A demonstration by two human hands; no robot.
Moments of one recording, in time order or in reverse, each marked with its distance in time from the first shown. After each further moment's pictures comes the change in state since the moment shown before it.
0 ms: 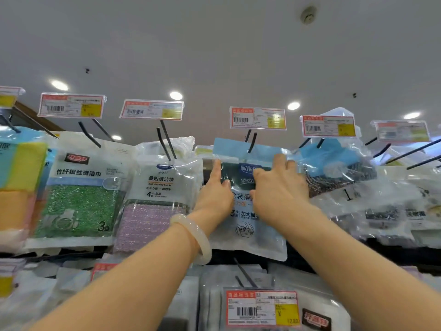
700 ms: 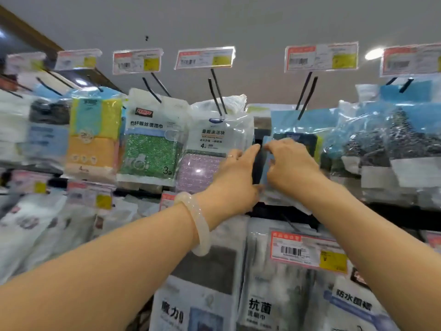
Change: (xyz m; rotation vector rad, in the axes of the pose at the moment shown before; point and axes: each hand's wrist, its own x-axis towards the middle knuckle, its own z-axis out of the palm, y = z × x) left_hand -0.075 -0.024 -0.043 0.569 -0.045 0.081; right_hand -0.015 -0.046 0.032 0.464 -0.161 -0.226
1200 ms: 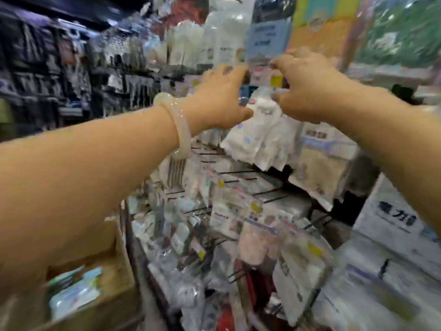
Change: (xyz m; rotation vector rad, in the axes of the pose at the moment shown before) left_hand -0.223 -0.191 -0.229 0.706 0.023 -0.549; right_hand -0.079 -0.315 0.067 0.337 -0.205 -0.598
